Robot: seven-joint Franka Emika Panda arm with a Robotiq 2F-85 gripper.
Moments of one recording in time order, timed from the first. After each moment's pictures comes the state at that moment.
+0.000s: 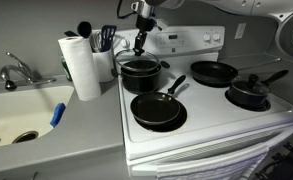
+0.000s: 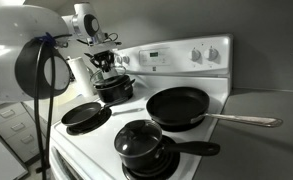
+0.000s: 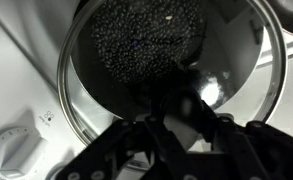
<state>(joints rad) 0.27 0.96 0.18 -0.56 -0.05 1.81 -0.52</state>
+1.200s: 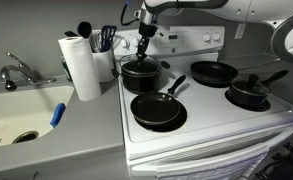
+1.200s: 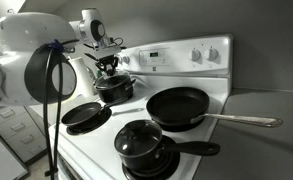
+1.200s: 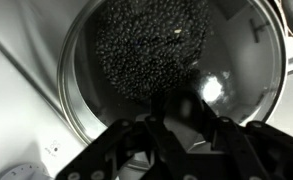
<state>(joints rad) 0.25 1.01 0.18 -0.54 -0.05 1.80 -0.52</state>
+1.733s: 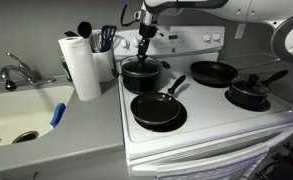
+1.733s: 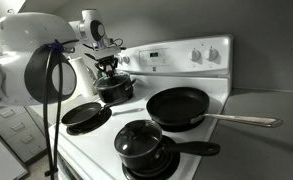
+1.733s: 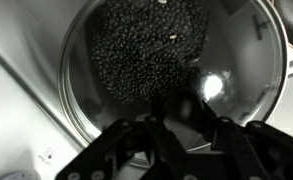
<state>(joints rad) 0.25 1.01 0.18 -0.54 -0.05 1.77 -0.52</state>
